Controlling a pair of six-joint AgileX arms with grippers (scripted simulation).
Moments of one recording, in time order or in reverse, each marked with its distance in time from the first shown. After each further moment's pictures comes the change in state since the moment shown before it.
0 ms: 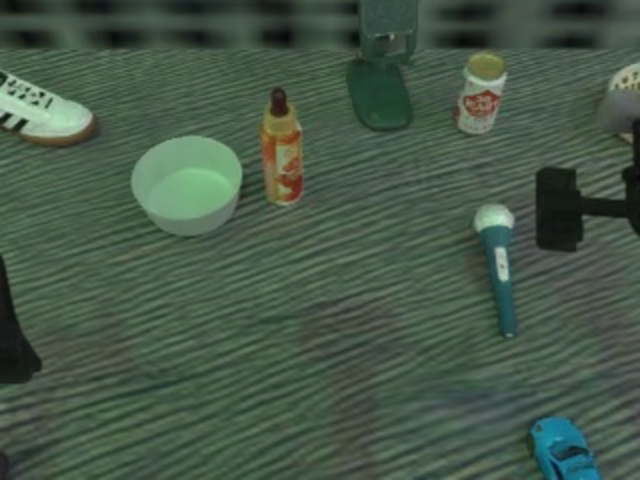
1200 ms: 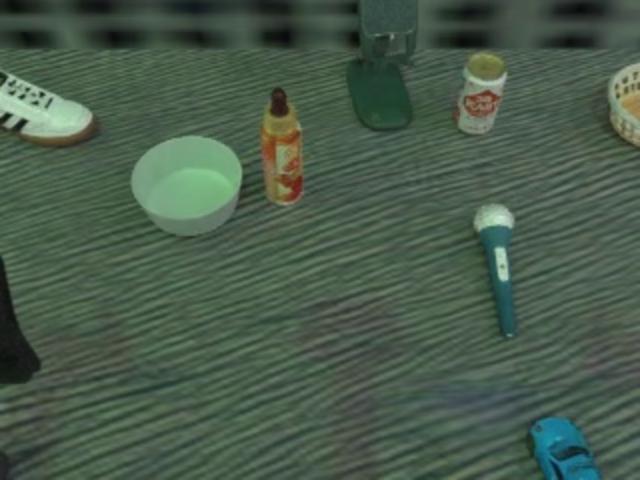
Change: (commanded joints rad) left arm 0.000 0.000 0.000 0.000 0.000 0.000; right arm -0.320 -1.402 -0.982 0.649 -0.026 -0.344
